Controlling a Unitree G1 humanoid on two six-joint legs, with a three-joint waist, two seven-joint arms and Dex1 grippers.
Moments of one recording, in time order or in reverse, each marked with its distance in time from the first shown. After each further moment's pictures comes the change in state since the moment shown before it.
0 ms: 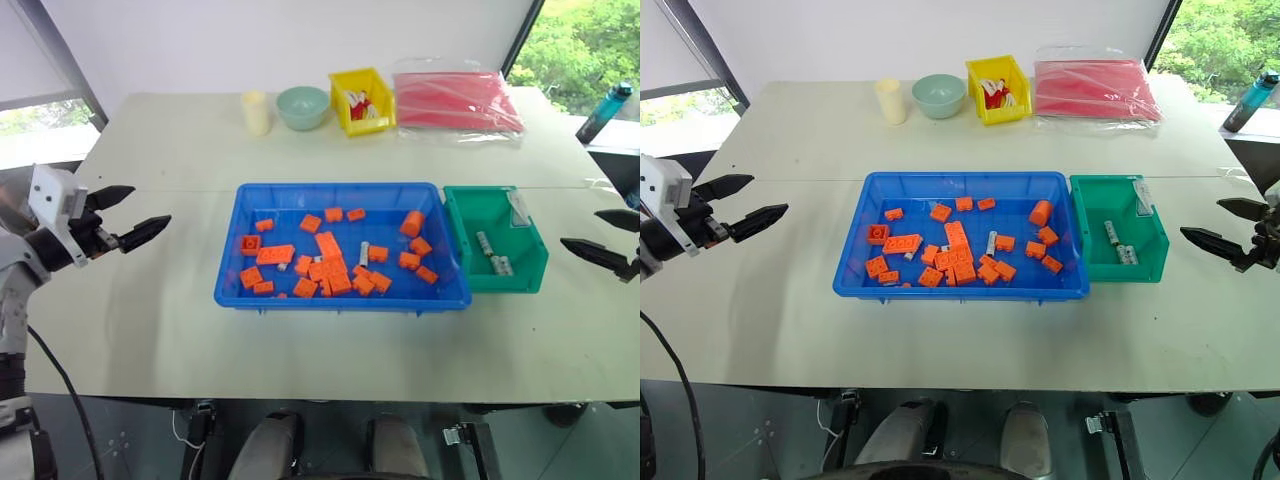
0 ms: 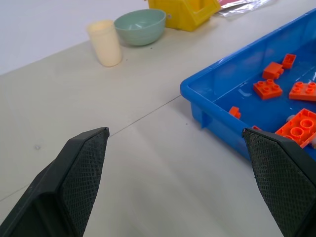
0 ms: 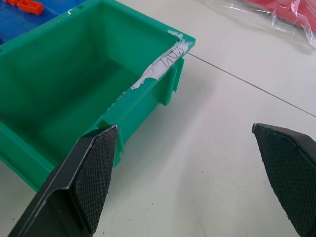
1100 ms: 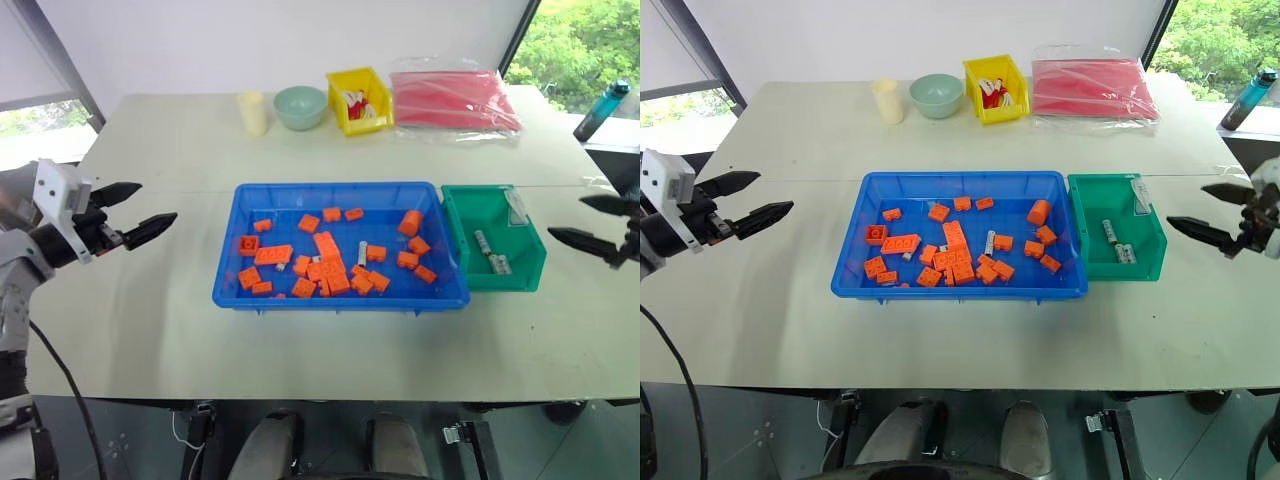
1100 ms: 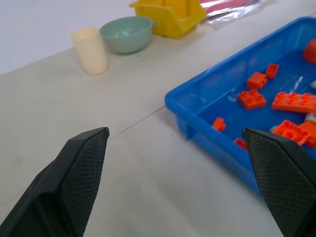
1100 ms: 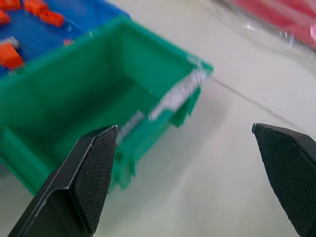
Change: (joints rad) left arm -0.010 -0.007 -0.002 -0.107 -0.056 0.100 -0.006; right arm -0.136 0.005 0.086 -0.101 -0.001 0.081 0.039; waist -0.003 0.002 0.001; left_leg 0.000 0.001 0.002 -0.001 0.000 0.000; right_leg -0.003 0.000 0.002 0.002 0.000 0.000
